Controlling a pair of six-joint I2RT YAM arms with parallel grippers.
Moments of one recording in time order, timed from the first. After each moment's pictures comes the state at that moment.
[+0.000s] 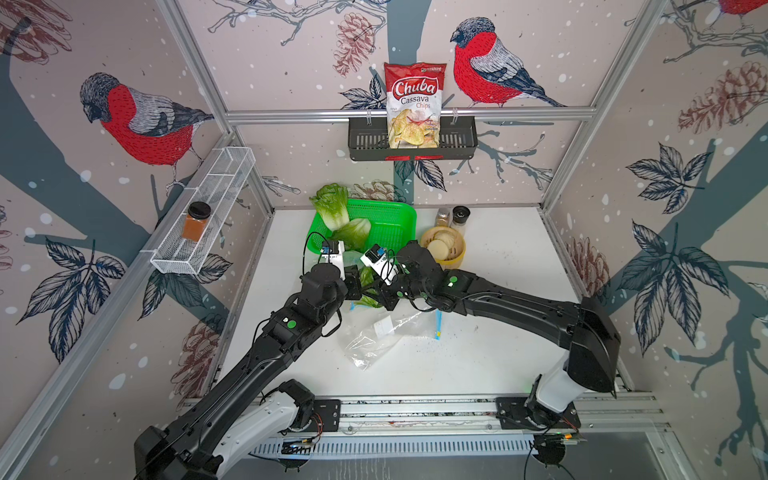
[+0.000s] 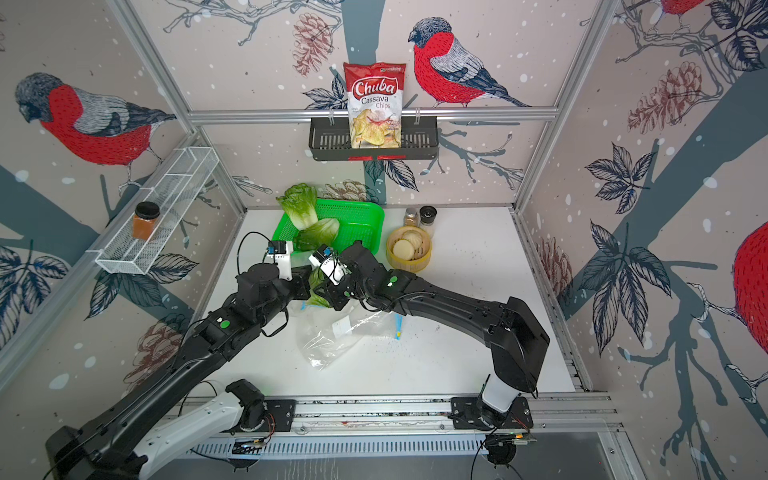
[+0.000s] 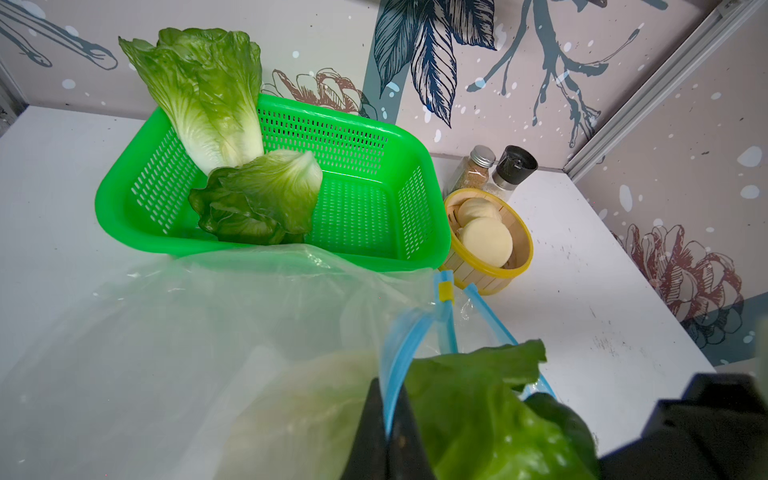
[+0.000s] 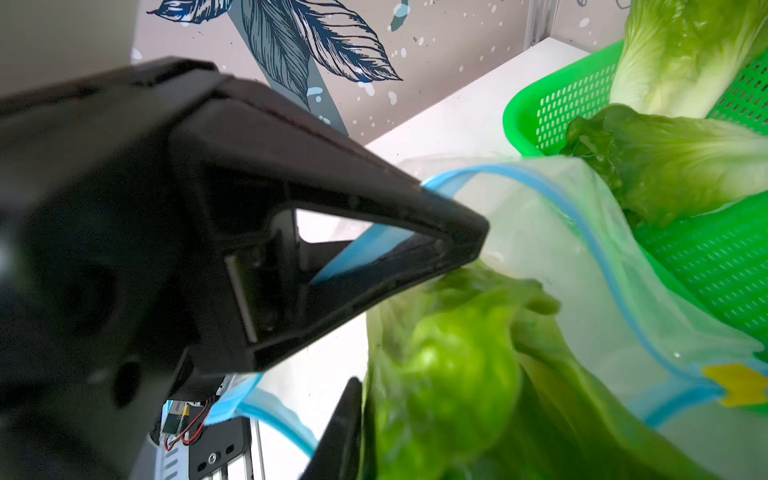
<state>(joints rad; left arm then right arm) -0.57 0.88 0.79 -0.33 -0.19 -0.42 1.04 1.64 1.31 -0.18 -0.29 0.12</state>
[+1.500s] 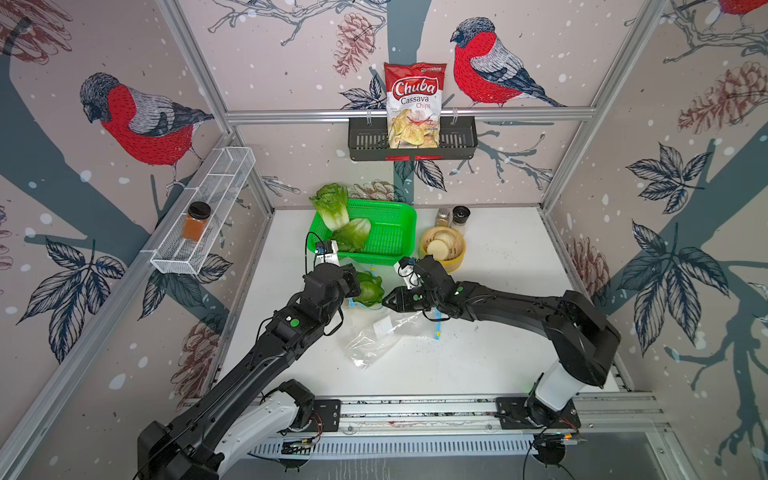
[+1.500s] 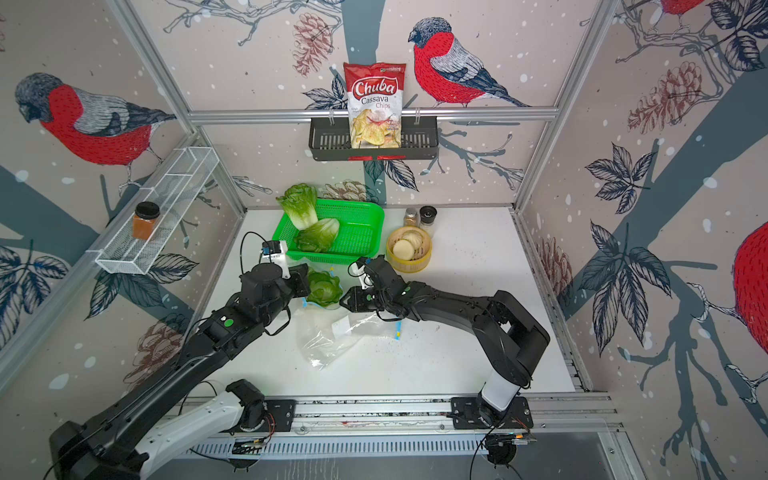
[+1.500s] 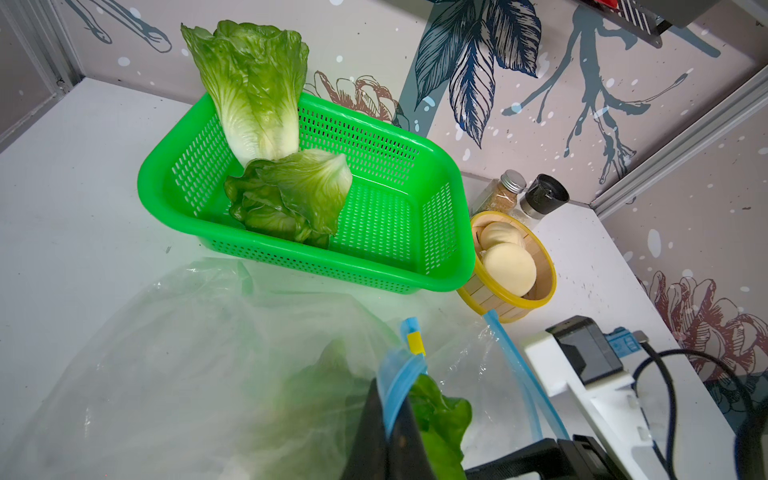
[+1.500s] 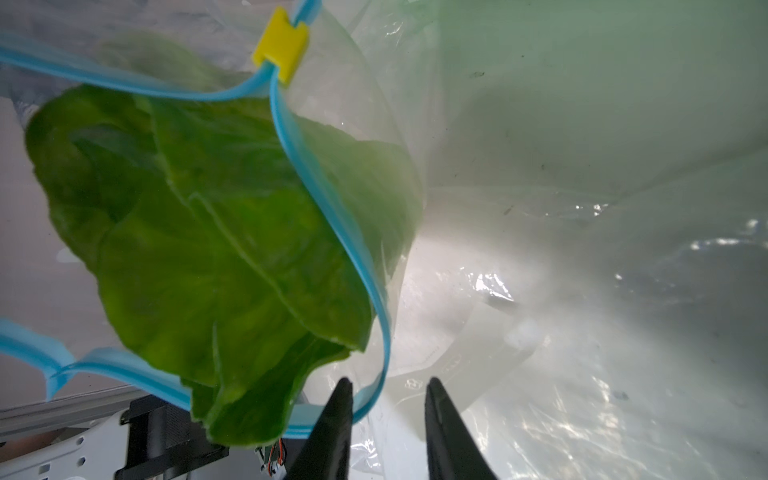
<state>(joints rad) -0.57 0.89 0.77 -0.31 -0.29 -0.52 0.91 1.68 1.01 0.01 -0.40 0.72</state>
